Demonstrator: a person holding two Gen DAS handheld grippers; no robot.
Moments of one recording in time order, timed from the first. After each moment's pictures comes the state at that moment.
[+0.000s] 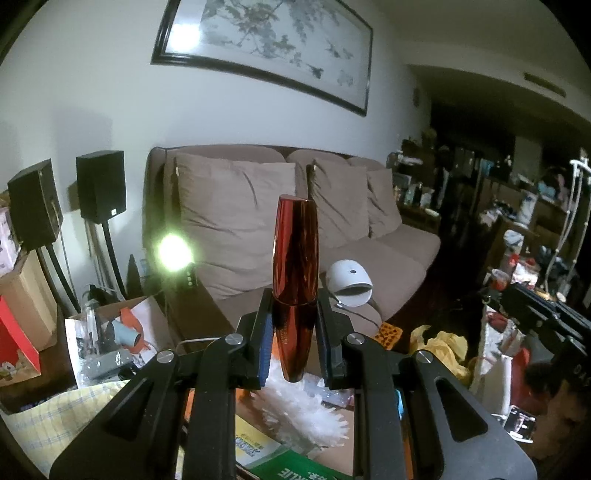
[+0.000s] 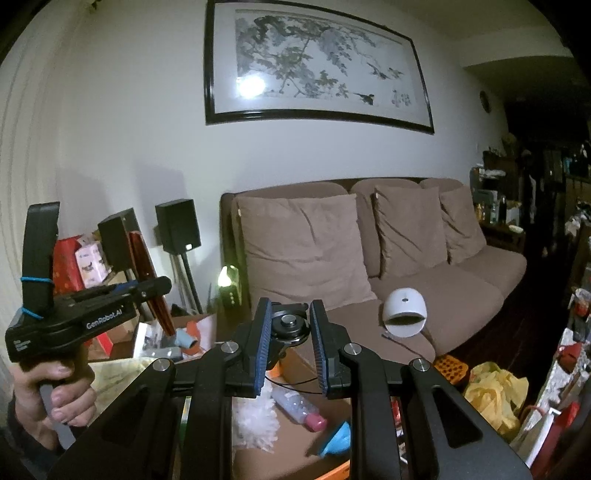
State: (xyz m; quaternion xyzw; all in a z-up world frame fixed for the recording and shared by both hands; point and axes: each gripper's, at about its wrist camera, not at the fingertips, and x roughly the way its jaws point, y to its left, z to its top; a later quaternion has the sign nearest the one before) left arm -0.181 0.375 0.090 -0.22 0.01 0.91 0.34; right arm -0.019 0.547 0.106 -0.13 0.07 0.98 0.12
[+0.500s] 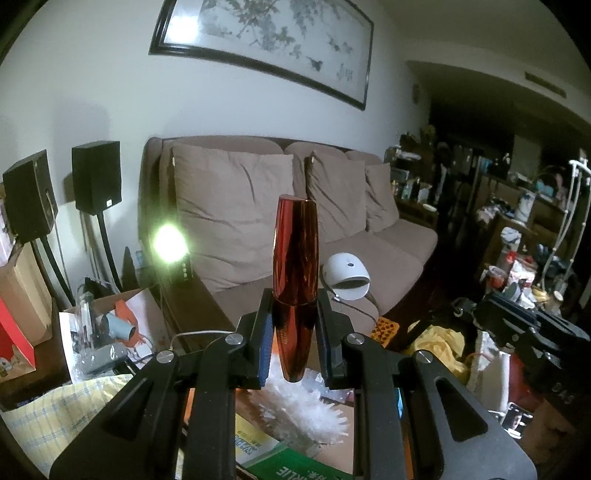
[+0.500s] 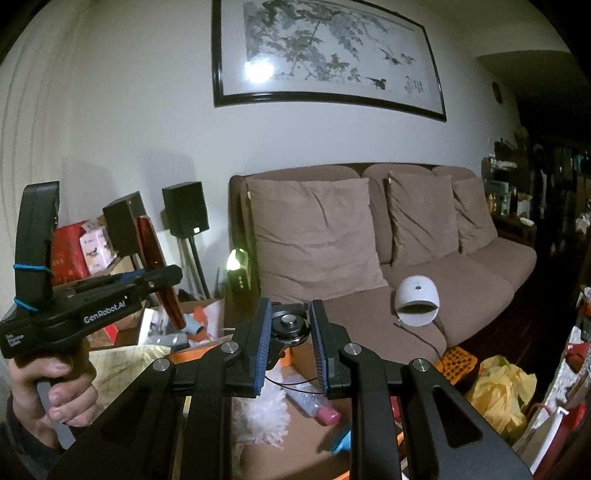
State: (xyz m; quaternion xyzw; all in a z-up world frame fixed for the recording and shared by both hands) left arm -0.187 0.379 0.079 -0.24 0.01 0.91 0.35; right arm -0.045 0.540 0.089 -0.16 0.07 0.98 0.10
